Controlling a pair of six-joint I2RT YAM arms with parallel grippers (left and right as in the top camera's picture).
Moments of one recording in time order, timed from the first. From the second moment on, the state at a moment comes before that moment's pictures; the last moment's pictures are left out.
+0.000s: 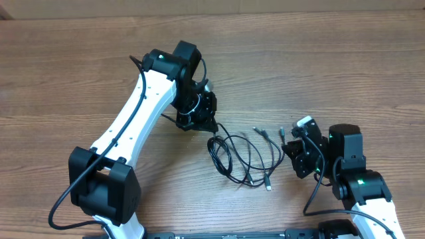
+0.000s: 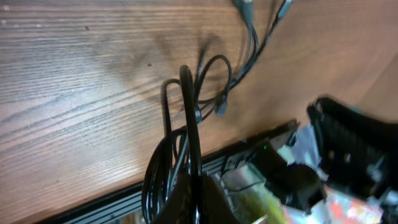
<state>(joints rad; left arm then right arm) -0.38 1.85 1.65 -1.40 0.60 -0.41 0.11 0.88 0.56 -0.59 -0.39 -0.24</state>
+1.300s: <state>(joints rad) -0.66 1.85 1.65 -1.43 0.98 0.21 0.11 0.98 0.56 -0.50 -0.42 -0.15</state>
